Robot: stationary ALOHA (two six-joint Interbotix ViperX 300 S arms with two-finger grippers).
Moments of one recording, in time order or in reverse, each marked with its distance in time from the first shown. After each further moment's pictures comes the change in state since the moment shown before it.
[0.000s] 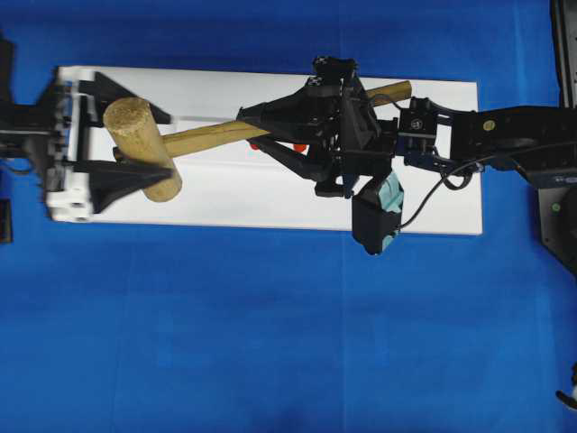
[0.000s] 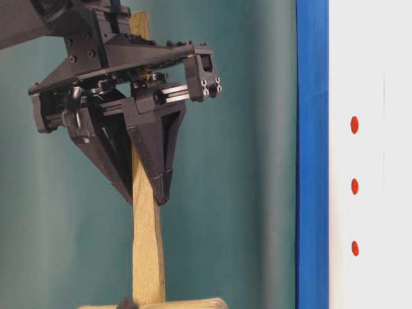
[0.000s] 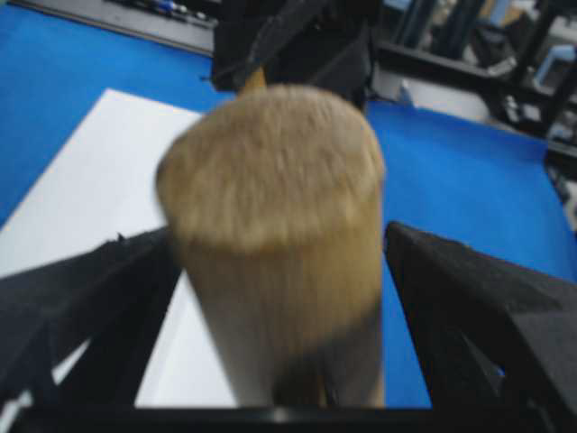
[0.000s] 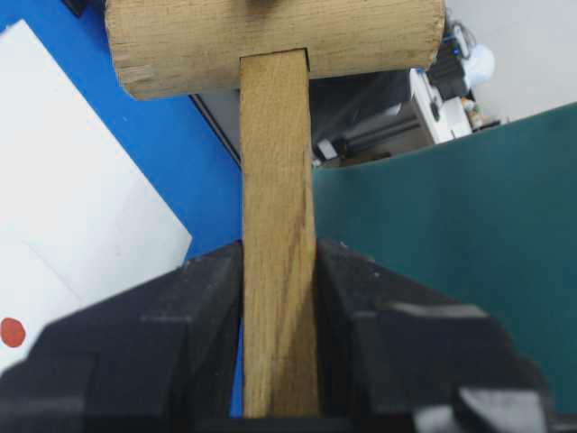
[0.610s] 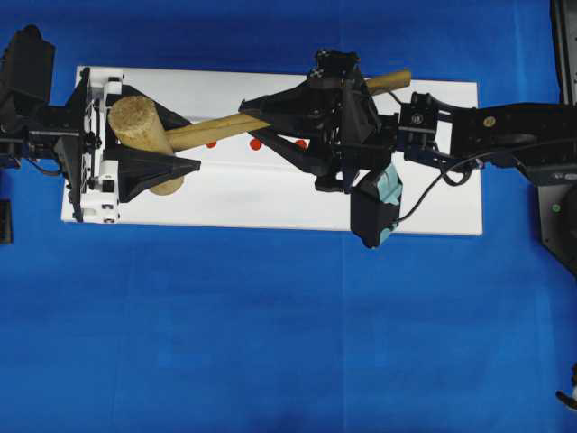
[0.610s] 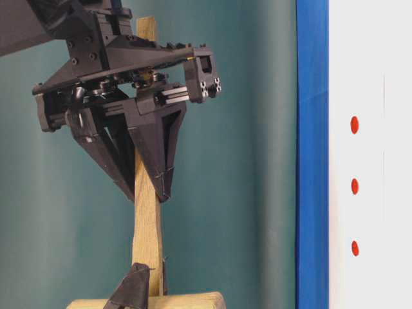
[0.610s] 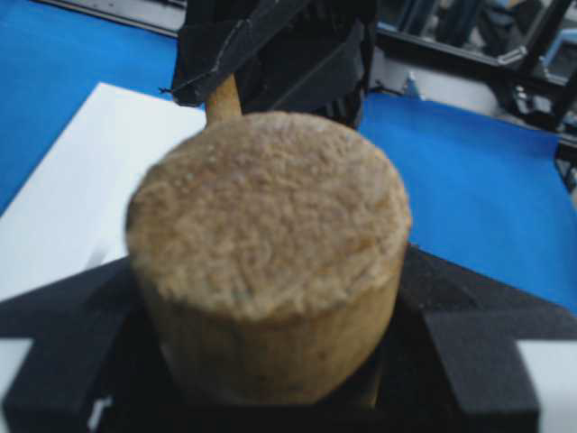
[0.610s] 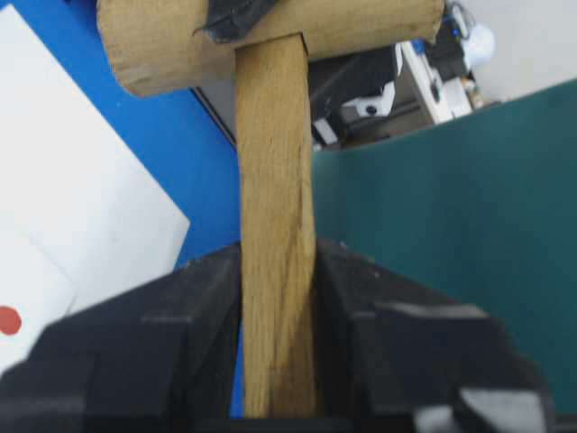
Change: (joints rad) left arm 0.000 0.064 -0.049 -0.002 -0.002 0.014; right arm -0.009 -0.002 0.000 0.029 0.000 0.003
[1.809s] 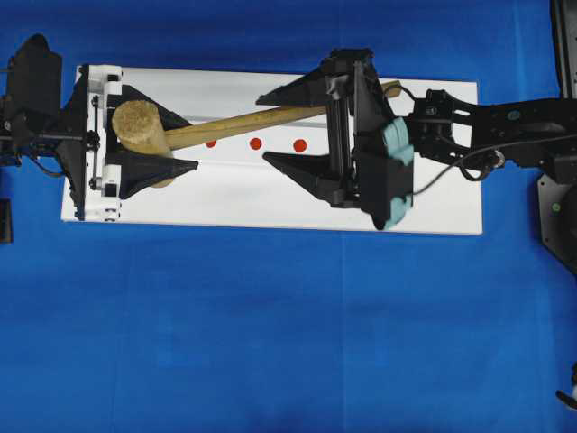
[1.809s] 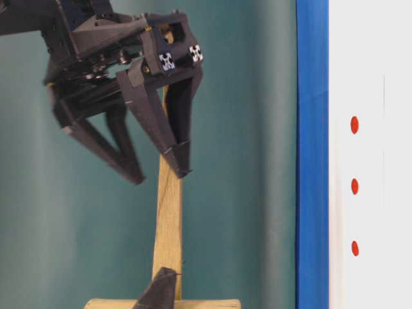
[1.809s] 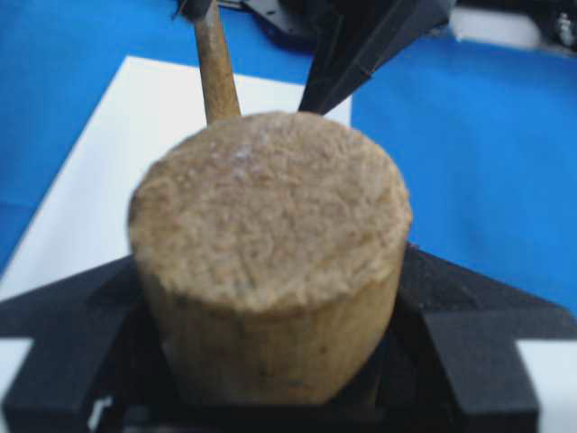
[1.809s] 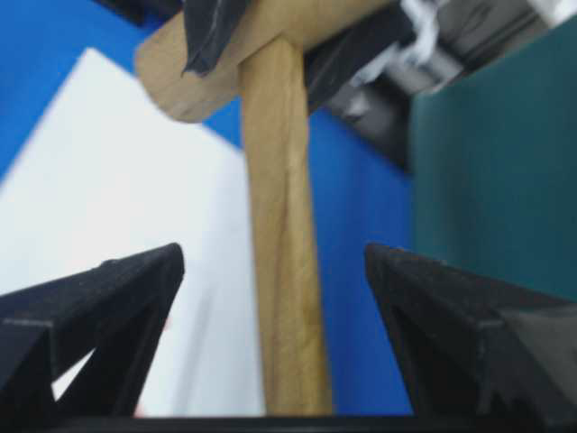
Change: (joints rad) left arm 0.012 -0.002 0.005 0.008 0.069 0.149; right arm 0.014 -0.074 -0.003 0.229 0.230 0.169
